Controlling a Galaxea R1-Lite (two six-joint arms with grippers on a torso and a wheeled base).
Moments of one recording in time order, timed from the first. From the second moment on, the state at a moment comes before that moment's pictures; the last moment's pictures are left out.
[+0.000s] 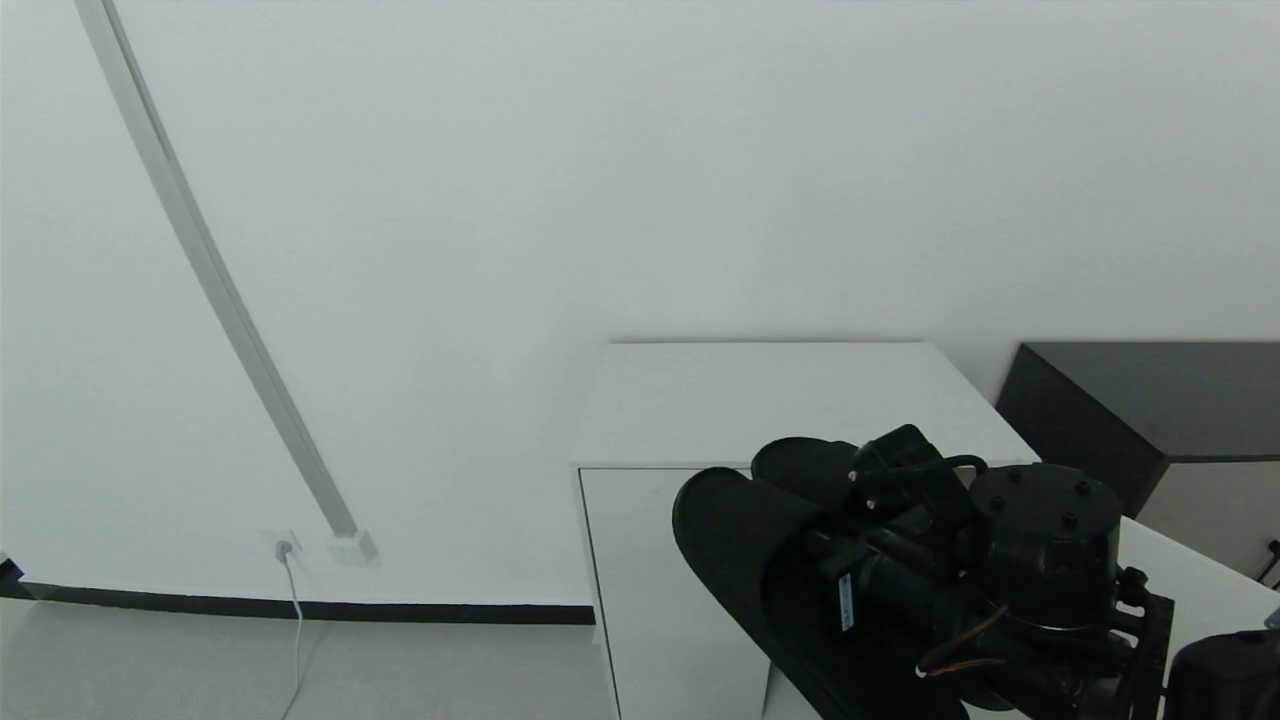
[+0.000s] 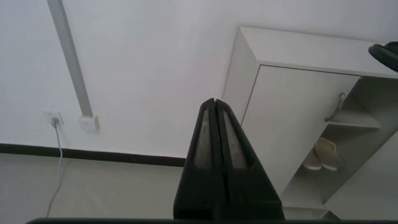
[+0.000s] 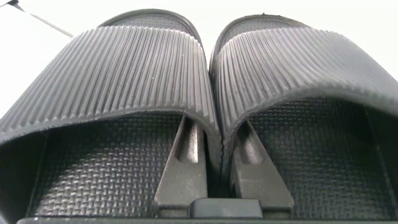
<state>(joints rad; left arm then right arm) 0.00 0.00 0.00 0.00 0.05 -0.09 0.79 1.77 -0.52 -1.01 -0.25 0.07</state>
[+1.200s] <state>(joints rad) 0.00 0.00 0.00 0.00 0.05 -0.09 0.80 1.77 -0.50 -1.04 -0.25 0.07</state>
